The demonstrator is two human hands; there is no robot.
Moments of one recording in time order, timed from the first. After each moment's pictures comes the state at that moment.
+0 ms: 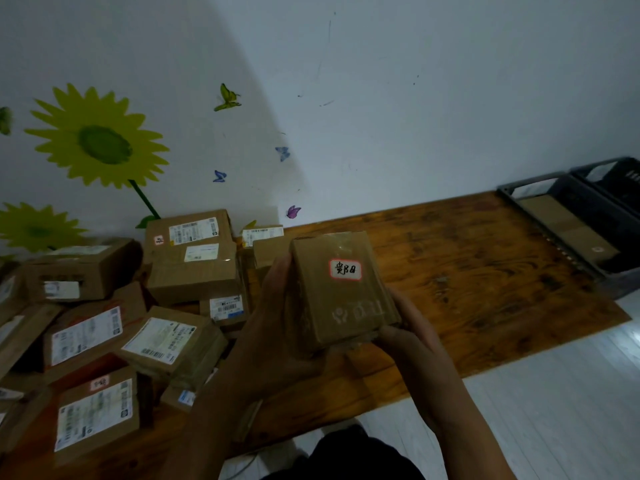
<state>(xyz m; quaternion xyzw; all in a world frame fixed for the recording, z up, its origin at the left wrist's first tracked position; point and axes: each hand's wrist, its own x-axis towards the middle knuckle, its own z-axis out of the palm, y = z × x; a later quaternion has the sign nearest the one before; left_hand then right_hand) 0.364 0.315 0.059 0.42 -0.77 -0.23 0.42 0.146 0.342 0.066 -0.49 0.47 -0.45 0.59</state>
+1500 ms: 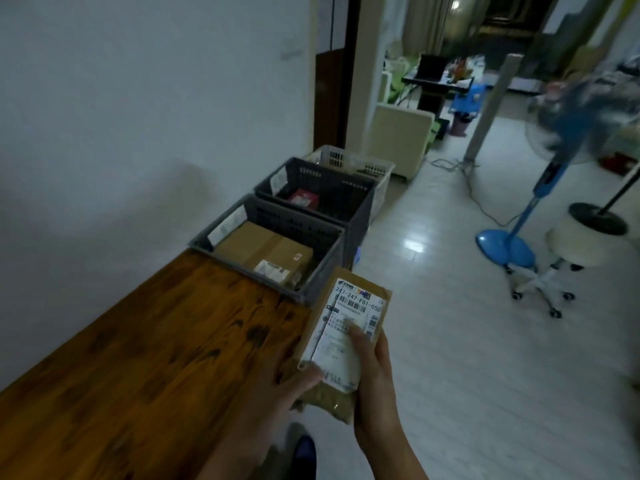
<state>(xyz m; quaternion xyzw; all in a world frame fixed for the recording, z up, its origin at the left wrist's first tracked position) -0.289 0.241 0.033 0.32 -0.65 -0.67 0.17 -0.399 0.335 0.052 -0.01 0.51 -0.78 0.35</state>
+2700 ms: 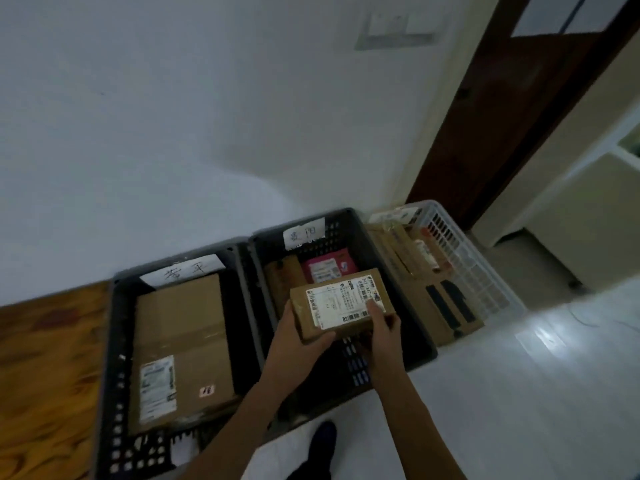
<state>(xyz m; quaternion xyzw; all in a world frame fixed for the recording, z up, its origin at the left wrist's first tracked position) -0.970 -0.165 -0.062 0.57 -0.54 -0.53 0.32 -1.133 -0.164 -0.076 -0.09 0.66 -0.52 0.53</state>
